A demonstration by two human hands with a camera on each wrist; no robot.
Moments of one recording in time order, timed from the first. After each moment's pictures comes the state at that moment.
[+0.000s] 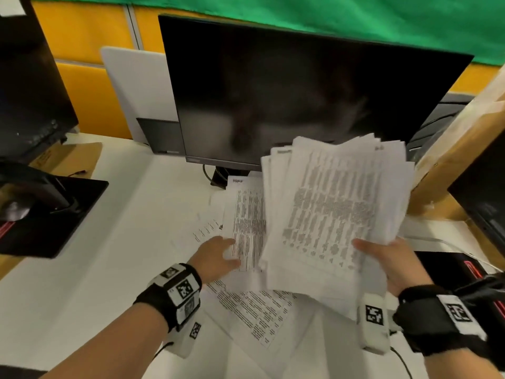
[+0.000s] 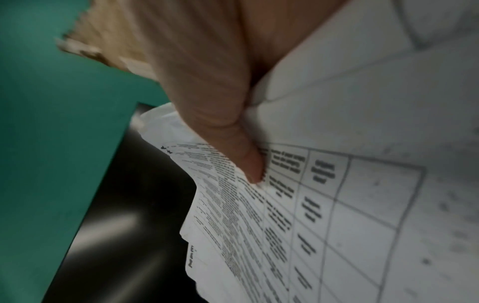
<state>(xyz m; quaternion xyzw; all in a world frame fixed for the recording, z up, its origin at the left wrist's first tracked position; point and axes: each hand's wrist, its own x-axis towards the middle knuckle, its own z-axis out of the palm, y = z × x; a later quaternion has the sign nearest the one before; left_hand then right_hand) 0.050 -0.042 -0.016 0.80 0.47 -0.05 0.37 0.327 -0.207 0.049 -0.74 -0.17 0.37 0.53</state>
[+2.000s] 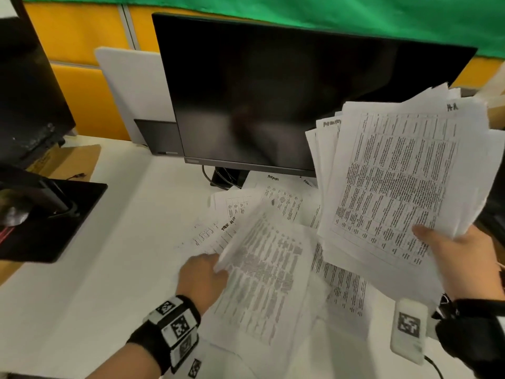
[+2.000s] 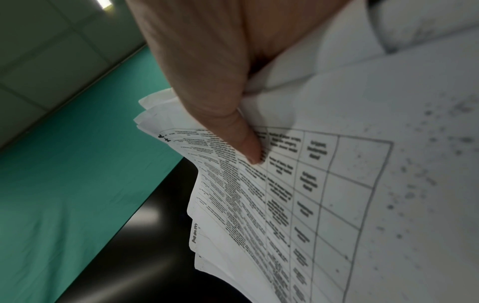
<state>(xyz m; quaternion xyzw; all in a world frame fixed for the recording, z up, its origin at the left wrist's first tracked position) 0.031 -0.071 -0.031 0.77 0.55 0.09 0.31 0.323 -0.236 0.110 -0.84 -0.20 0.12 0.48</state>
